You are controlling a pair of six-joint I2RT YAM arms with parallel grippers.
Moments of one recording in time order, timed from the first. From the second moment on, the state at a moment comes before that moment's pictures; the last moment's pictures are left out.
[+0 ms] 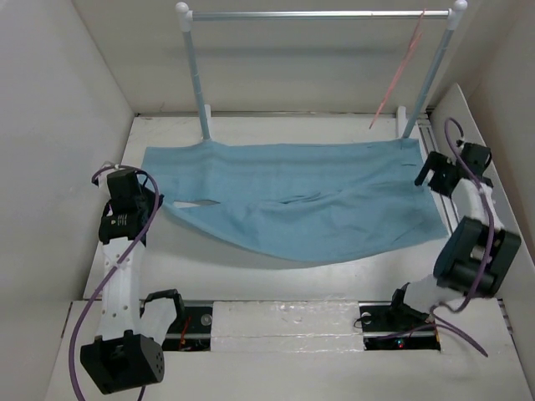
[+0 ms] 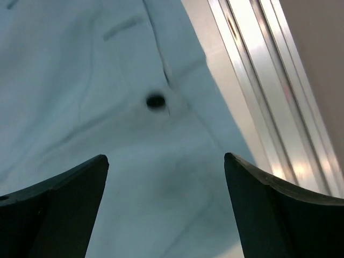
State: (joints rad) left arm 0.18 0.91 0.87 -0.62 -0.11 -0.73; right arm -0.45 1.64 1.18 -0.32 -0.20 0.05
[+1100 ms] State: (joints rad) left arm 0.18 0.91 0.86 -0.63 -0.24 -0.72; right arm -0.68 1.51 0.79 -0.34 -0.11 0.22
